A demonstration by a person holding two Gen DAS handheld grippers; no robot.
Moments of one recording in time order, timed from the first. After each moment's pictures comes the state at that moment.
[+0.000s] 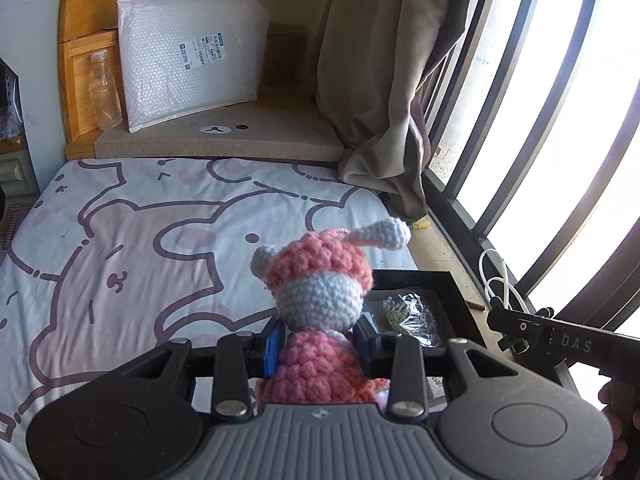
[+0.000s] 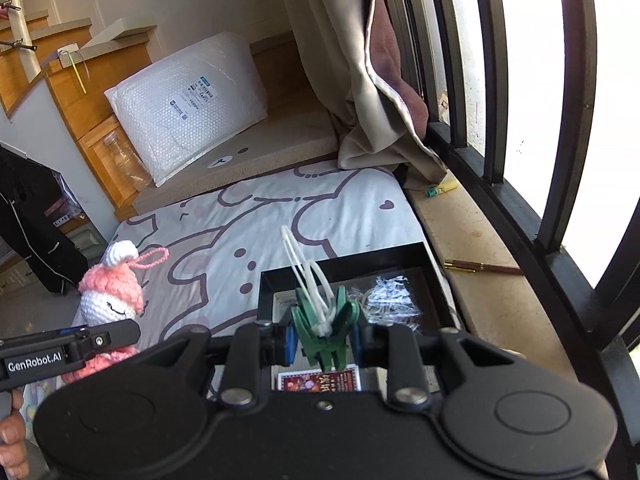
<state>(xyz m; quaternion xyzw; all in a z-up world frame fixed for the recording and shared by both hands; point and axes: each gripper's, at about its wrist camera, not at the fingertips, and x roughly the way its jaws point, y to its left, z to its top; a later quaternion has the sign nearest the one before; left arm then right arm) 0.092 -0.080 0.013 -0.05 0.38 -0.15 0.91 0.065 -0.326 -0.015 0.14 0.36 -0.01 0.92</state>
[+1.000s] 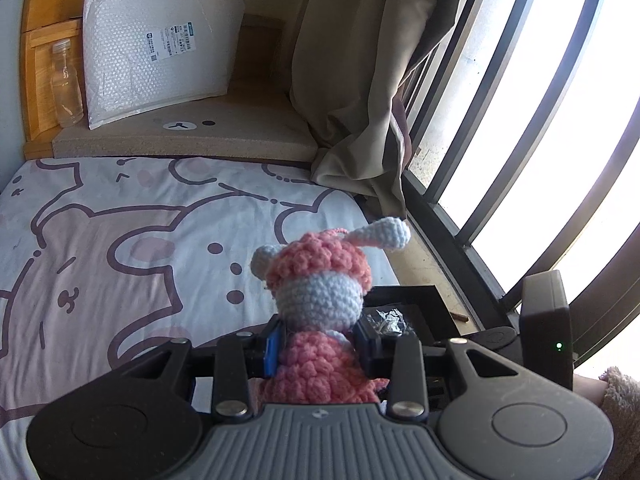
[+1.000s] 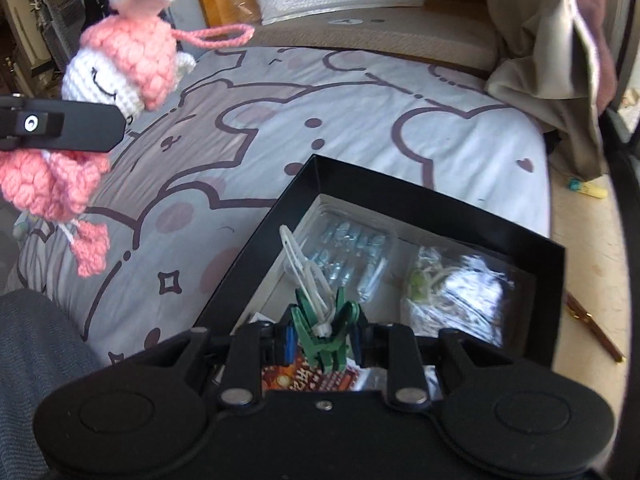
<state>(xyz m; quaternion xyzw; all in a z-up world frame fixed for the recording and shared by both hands) 0.137 -0.093 -0.007 -0.06 0.38 -0.20 0.90 0.172 -0.305 -0.121 -0.04 0.47 0.24 0.85</state>
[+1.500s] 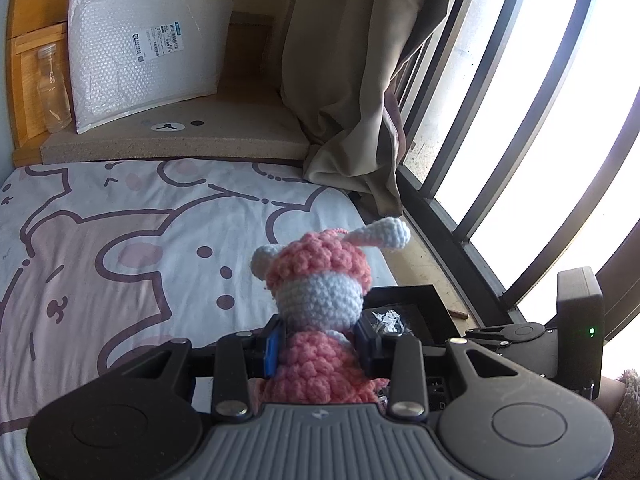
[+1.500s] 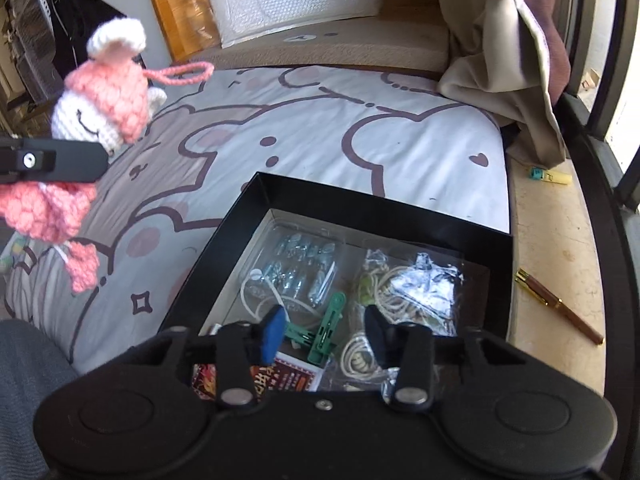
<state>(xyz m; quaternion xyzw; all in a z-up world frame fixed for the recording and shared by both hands) 0.146 -0.104 -0.012 -0.05 0.39 -0.20 0.90 0.161 -0.341 -0.108 0.00 0.45 0.18 0.88</state>
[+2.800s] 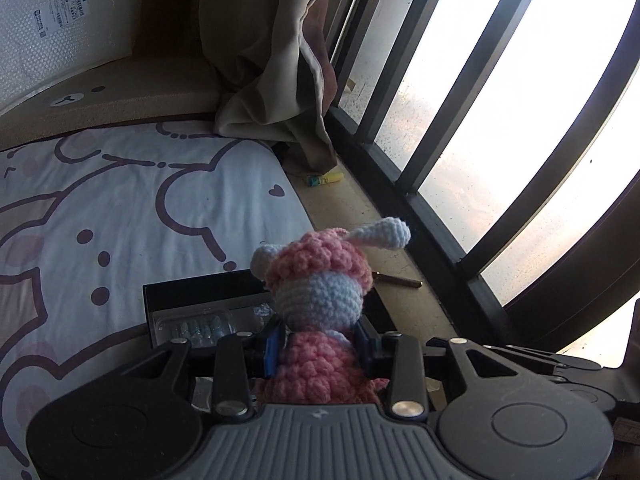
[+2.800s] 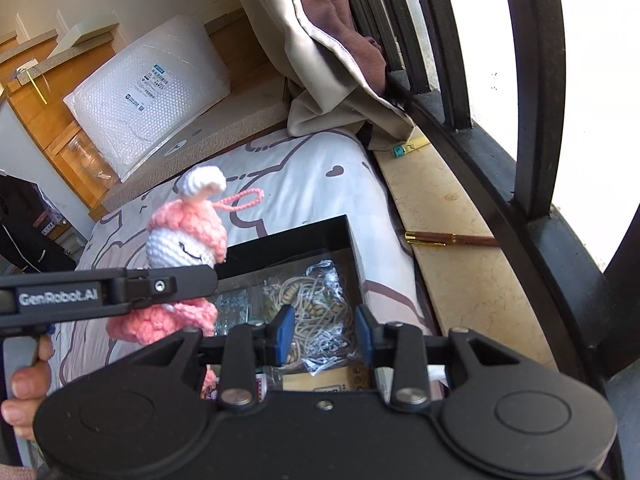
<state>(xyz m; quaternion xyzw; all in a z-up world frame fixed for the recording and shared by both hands) 0.178 -0.217 -0.049 -0.02 0.44 -0.26 0.86 0.108 -0.425 -0.095 0.20 0.39 0.01 0.90</state>
